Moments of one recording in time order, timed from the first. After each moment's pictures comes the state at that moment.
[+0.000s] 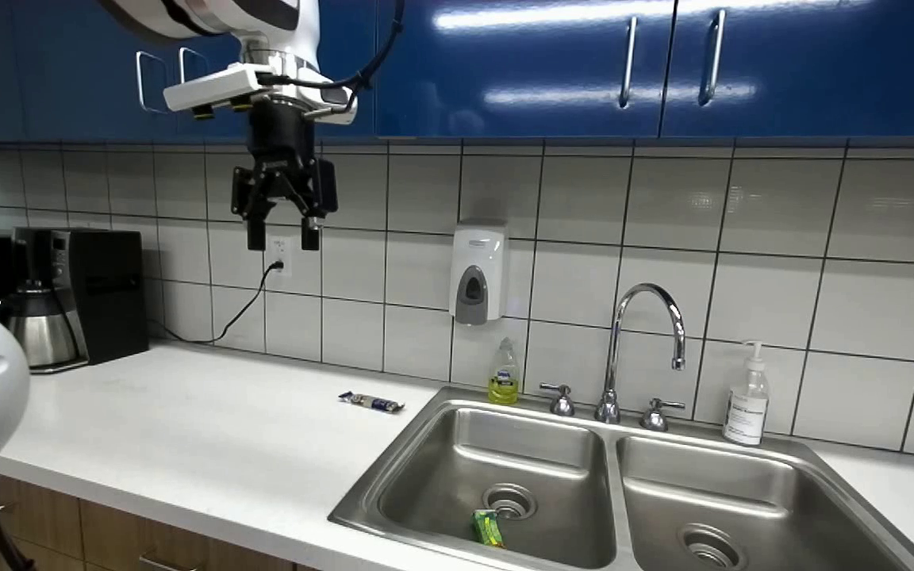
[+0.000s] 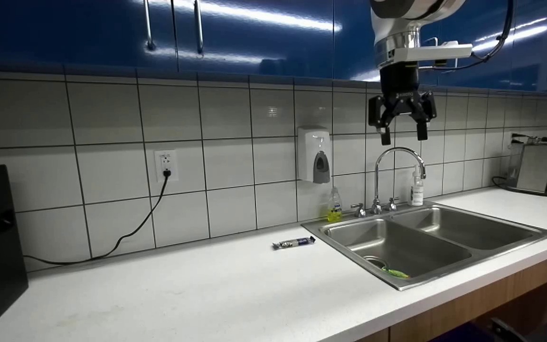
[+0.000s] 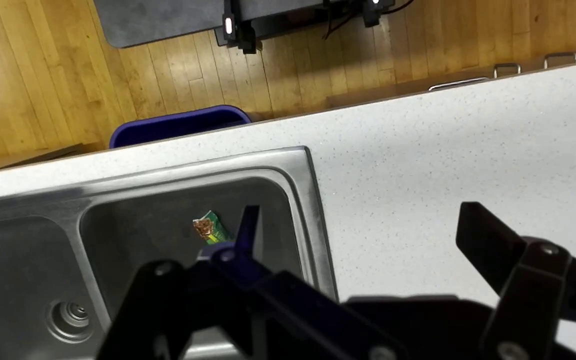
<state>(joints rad) -0.03 -0.59 0.04 -2.35 -0.04 1.70 0.13</state>
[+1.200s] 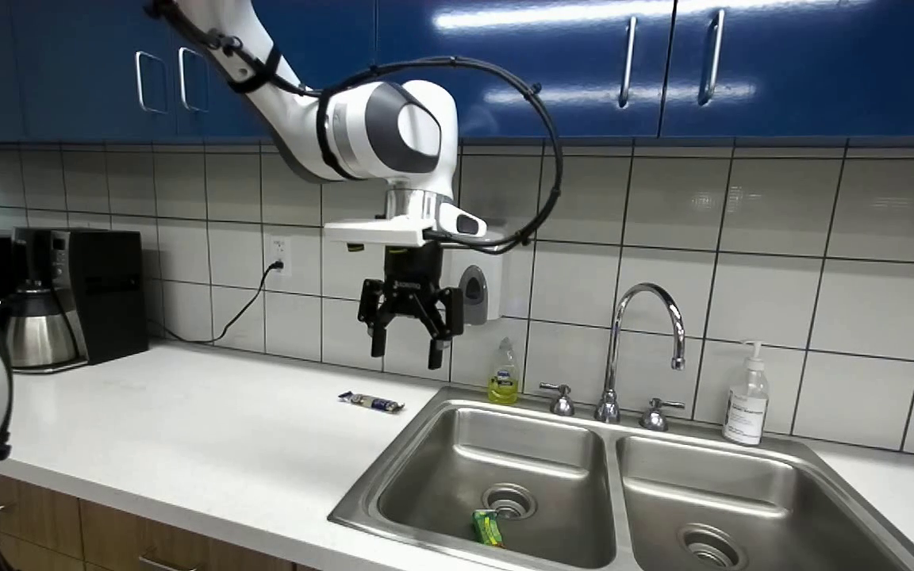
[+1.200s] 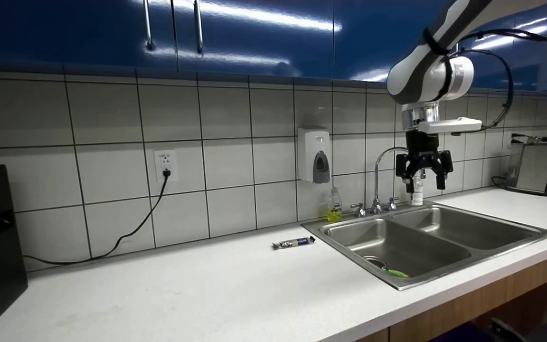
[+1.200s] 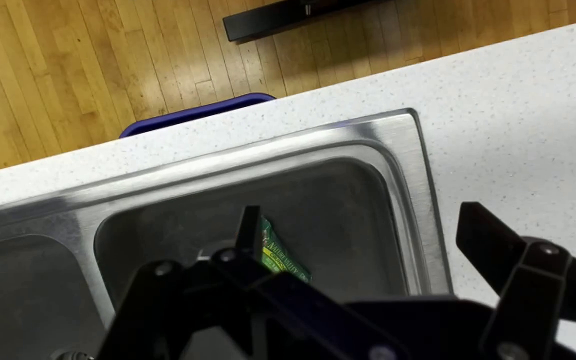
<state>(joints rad) -0.12 -0.22 -0.21 -2.39 -0.11 2.05 -0.09</state>
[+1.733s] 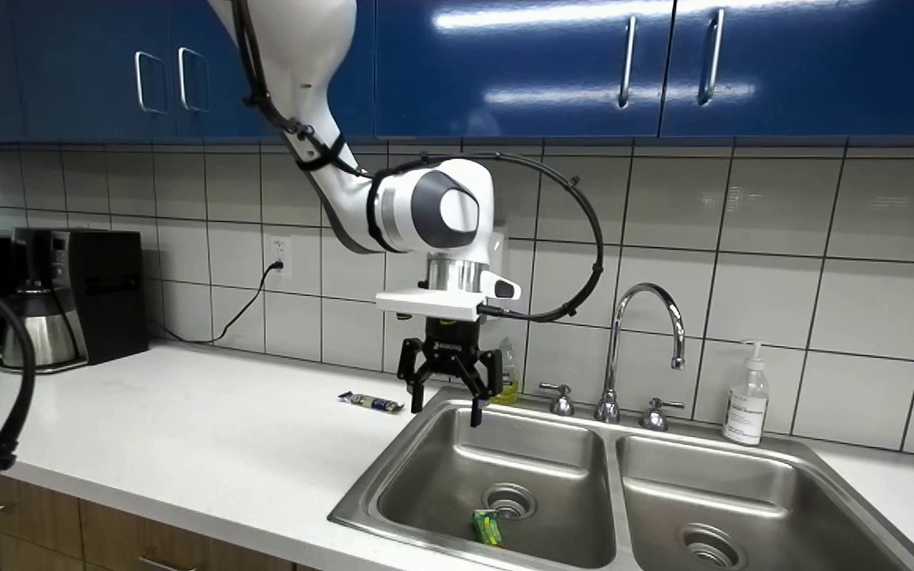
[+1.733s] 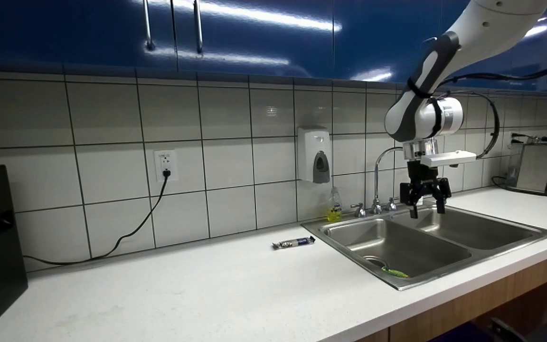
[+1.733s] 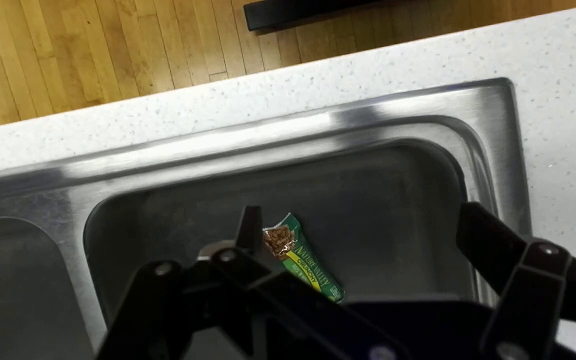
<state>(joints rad) -0.16 0.06 -0.25 -2.31 -0.09 2.23 -0.22</state>
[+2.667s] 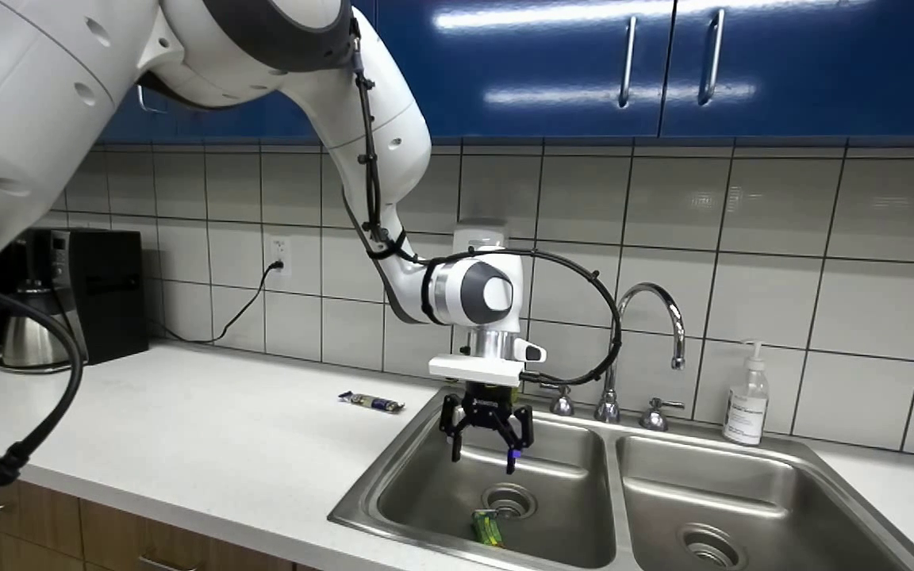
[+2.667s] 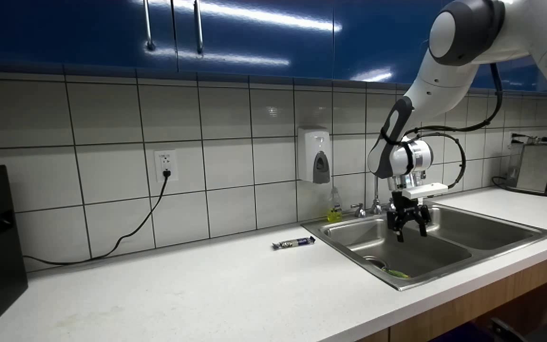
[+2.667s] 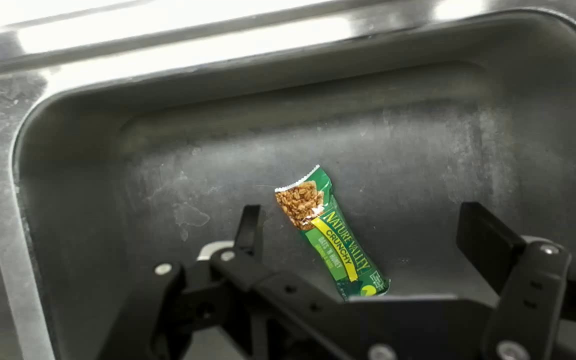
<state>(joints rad) -0.21 0.52 -0.20 -1.95 -0.04 2.28 -0.28</state>
